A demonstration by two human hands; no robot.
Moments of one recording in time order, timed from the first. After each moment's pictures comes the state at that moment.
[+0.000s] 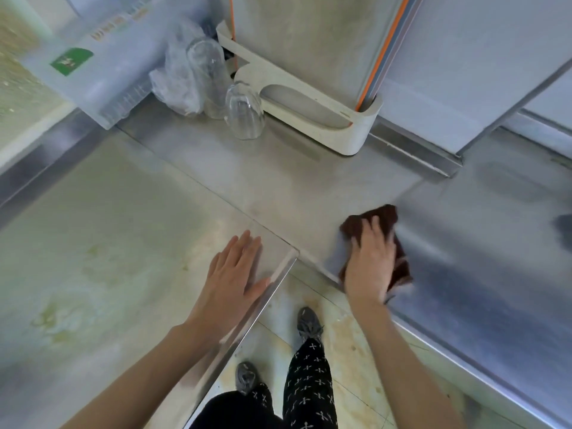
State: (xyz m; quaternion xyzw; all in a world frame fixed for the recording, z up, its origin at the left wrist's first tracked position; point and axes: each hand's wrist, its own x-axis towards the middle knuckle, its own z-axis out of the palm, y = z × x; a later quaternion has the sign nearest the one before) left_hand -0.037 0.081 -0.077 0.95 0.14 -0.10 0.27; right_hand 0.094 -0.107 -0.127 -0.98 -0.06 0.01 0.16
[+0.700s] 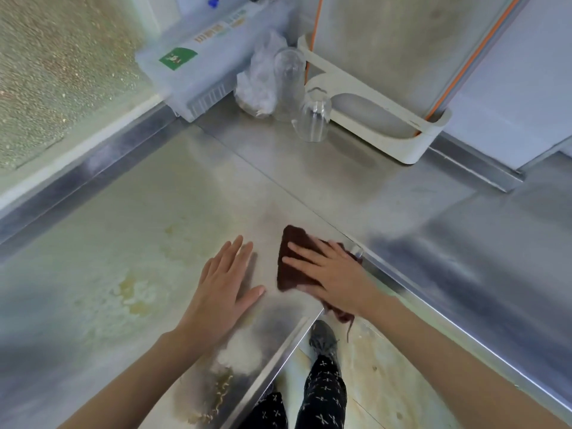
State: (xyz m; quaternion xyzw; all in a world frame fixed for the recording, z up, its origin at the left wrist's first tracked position) left_hand -0.125 0.162 -0.076 0.94 0.19 -0.06 0.27; right_hand 0.035 -0.014 -0.124 -0.79 -0.60 0.08 0.09
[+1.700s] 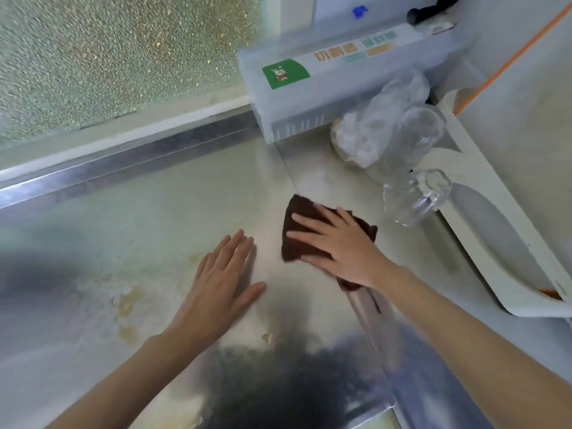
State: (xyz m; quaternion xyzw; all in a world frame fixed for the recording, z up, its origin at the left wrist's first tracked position) left_hand -0.061 0.229 -0.078 0.87 0.40 -0.04 0.29; right_hand 0.185 0.175 -0.117 -0.62 -0.77 0.13 0.09
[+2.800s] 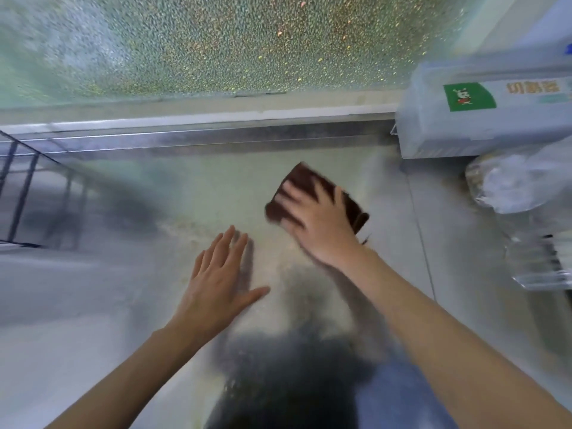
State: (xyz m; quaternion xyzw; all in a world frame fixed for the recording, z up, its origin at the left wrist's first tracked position) left_hand -0.188 0.246 -0.069 0.78 0.57 -0.06 0.26; right_hand 0.015 0.302 -0.105 -0.62 -0.76 0.17 0.05
